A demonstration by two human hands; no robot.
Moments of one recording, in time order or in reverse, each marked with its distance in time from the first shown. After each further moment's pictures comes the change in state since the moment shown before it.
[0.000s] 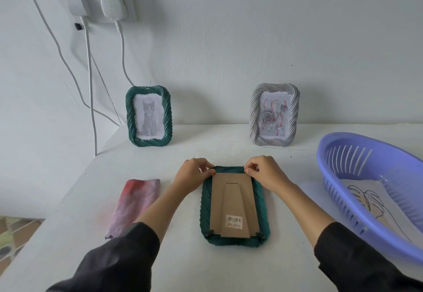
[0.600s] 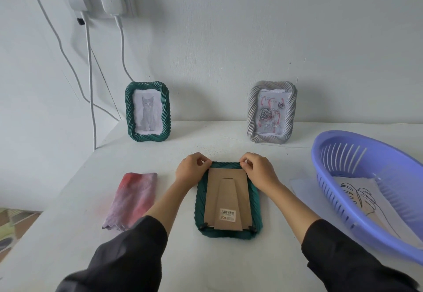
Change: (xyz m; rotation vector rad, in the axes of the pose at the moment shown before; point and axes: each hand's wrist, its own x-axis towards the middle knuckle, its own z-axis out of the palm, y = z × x) left_hand 0.000 0.009 0.015 -0.075 0.096 -0.199; right_hand -0.002 0.006 0.017 -0.008 0.105 -0.002
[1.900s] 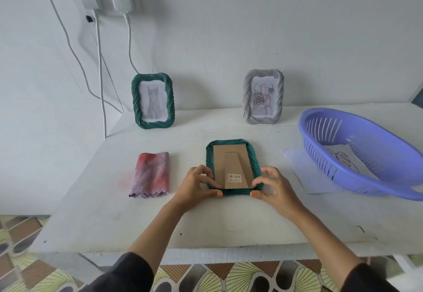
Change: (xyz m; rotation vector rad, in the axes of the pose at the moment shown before) left_hand -0.121 -0.038 -0.022 -0.049 -0.227 0.373; right_hand -0.157 -0.013 -0.009 0.124 -0.049 0.018
